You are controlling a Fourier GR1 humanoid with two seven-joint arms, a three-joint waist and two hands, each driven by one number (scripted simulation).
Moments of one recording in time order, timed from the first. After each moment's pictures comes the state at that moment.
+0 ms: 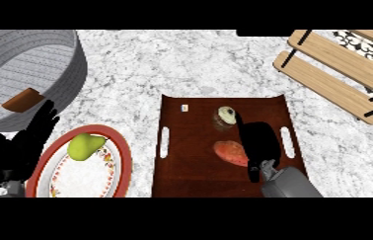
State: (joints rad) left arm 0.03 0.38 0.10 -1.43 0.17 -0.01 0.09; right arm -0.24 -0.22 0.52 -1.43 1.11 0.39 0.55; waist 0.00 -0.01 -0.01
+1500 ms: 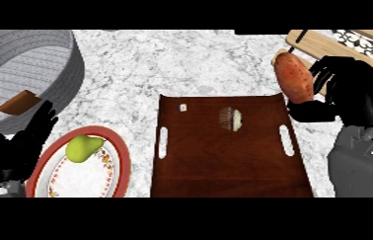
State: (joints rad) left arm 0.02 0.35 0.15 -1.42 0.13 -0.04 0.10; right arm -0.42 -0.16 -0.04 -1.88 0.95 0.32 0.83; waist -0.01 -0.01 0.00
